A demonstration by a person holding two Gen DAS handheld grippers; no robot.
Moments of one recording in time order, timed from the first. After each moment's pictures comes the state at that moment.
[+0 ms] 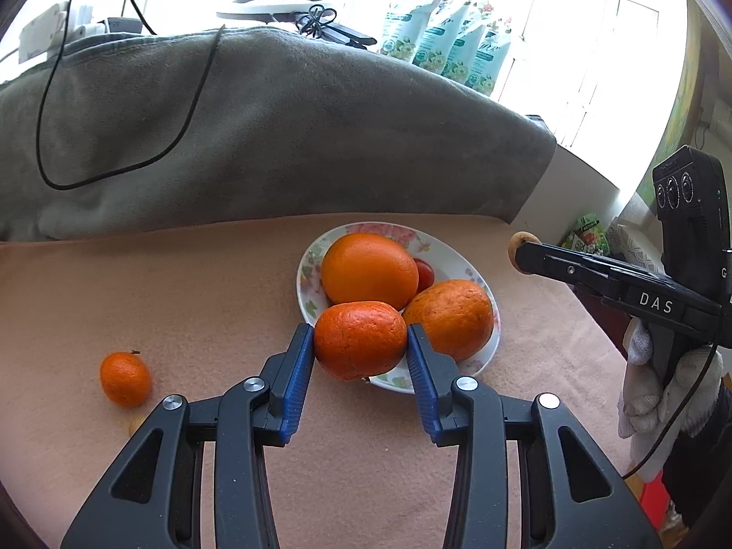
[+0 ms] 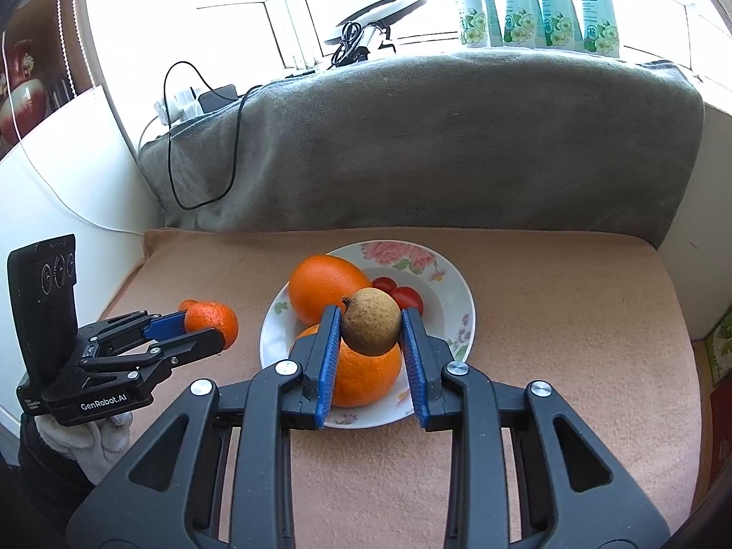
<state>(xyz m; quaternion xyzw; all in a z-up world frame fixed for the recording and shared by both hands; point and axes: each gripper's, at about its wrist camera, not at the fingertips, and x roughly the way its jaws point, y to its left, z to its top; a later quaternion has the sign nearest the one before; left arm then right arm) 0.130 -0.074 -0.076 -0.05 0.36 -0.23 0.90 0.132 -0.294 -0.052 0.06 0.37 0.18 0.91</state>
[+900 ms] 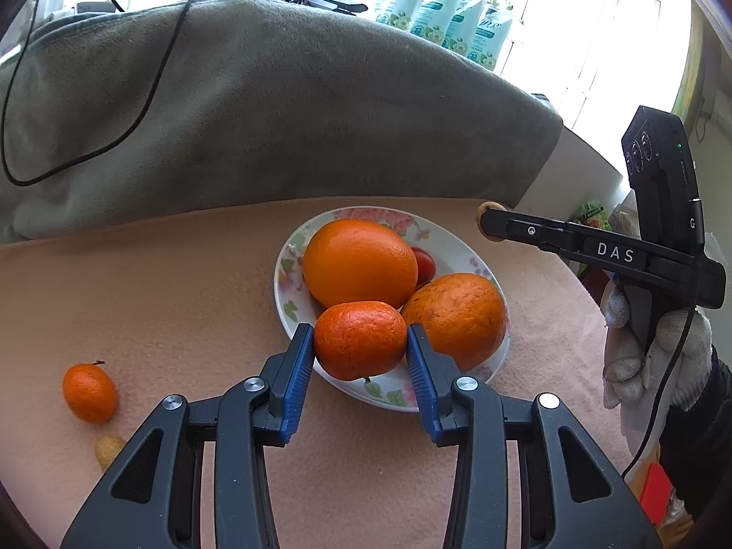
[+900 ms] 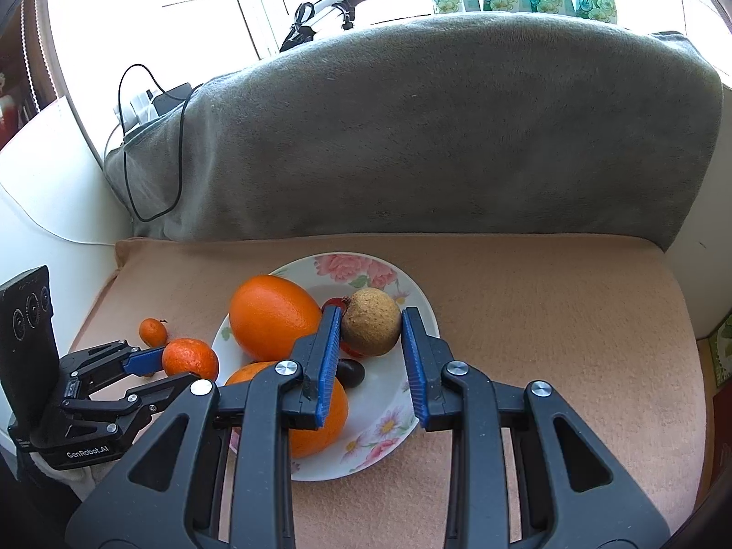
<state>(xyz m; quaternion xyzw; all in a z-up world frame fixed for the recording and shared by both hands) 0.149 -0.093 -0.090 -0.04 0.39 -0.24 0.89 0.180 -0.308 -0.074 0.08 0.39 0.17 0.90</state>
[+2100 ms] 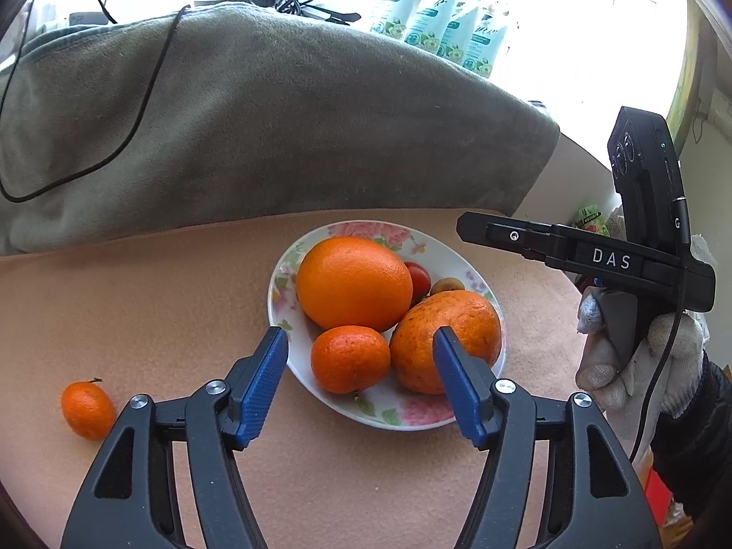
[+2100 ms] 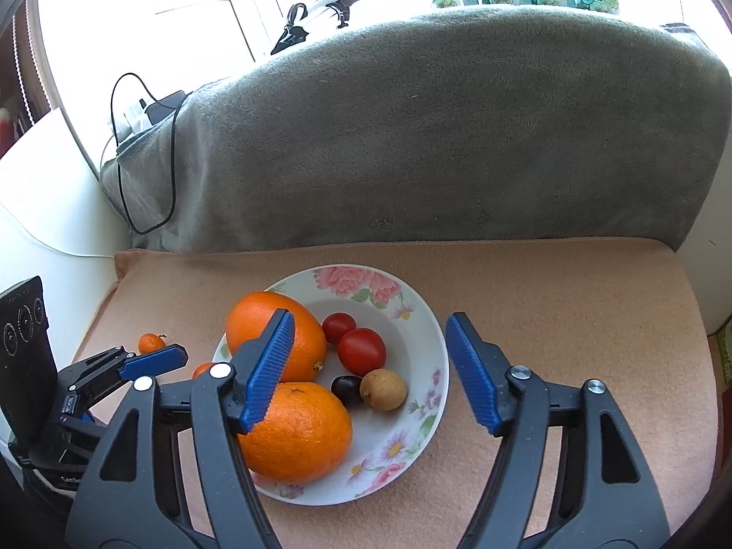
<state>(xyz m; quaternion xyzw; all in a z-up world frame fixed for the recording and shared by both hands) 0.150 -0.094 -0.086 -0.04 0.37 -0.24 0.89 0.189 -0.304 -0.078 0.09 0.39 0.16 0.90</state>
